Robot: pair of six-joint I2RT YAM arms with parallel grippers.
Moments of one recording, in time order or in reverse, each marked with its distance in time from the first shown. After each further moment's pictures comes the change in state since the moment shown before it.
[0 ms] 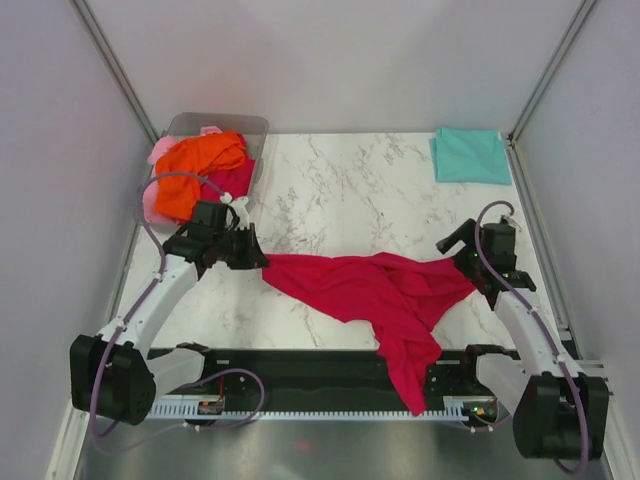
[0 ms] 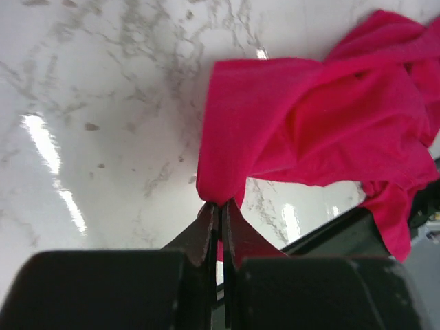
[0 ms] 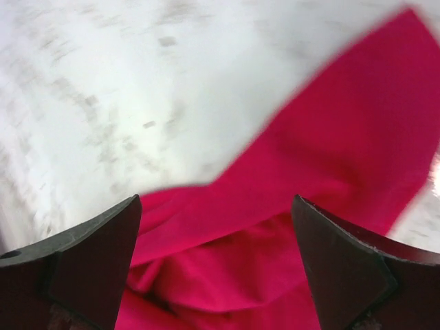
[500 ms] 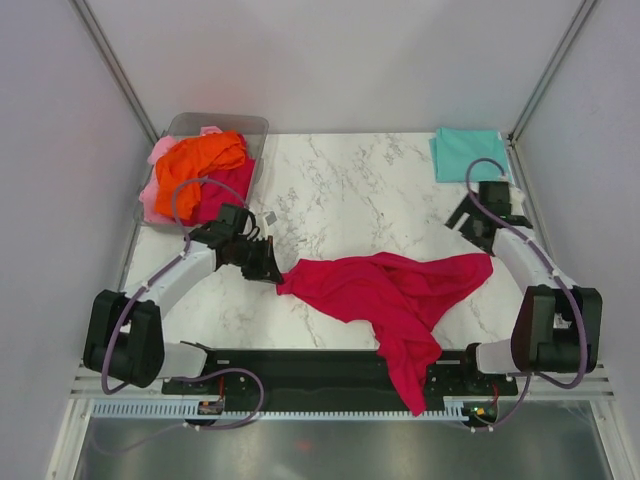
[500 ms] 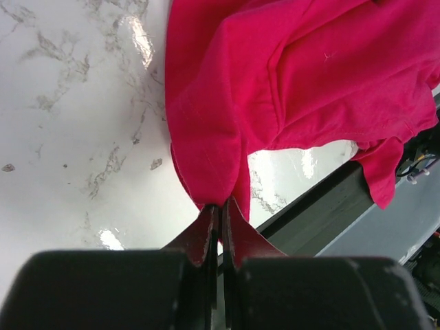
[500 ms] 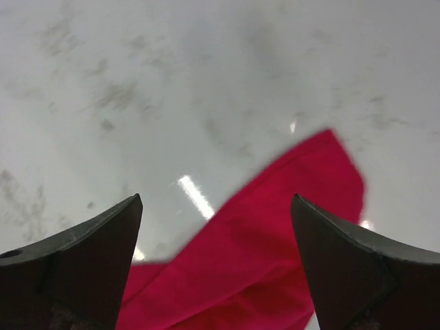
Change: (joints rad) left arm -0.057 0.219 -0.051 0.032 0.182 0.011; right arm 0.185 0.411 0.458 -0.188 0.293 -0.210
